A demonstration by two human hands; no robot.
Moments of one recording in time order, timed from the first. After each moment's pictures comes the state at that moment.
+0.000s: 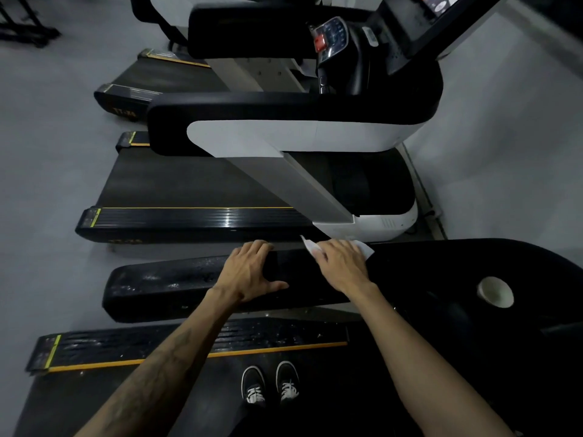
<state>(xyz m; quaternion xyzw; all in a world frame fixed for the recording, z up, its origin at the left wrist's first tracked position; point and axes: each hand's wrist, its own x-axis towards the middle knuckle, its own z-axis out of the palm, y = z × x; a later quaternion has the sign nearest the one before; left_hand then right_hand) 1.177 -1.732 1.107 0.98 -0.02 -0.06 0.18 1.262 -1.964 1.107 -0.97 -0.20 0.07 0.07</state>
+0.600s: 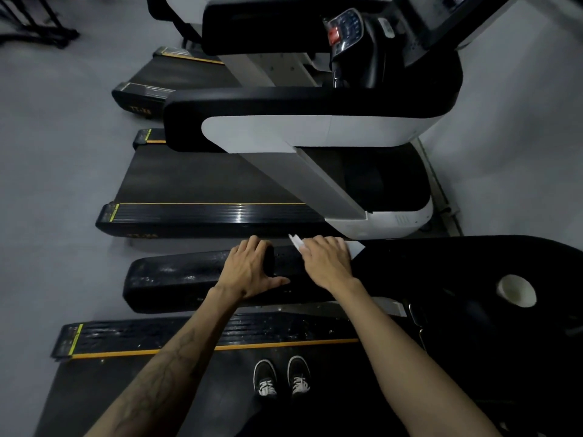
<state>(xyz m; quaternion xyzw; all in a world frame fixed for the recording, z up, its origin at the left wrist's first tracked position) 1.161 -1.714 1.104 0.99 0.03 -0.06 0.16 1.241 -1.907 1.107 -0.97 -0.24 0.08 0.06</state>
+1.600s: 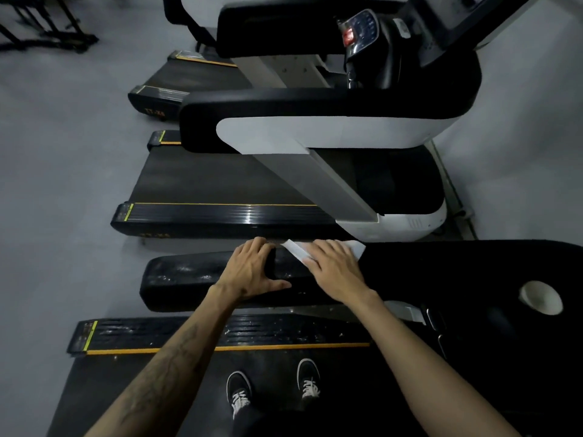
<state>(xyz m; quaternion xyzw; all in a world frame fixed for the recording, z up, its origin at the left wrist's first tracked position) 1.154 -1.681 1.097 0.98 0.00 -0.08 0.16 1.225 -1.908 1.097 -0.94 -0.32 0.03 0.11</state>
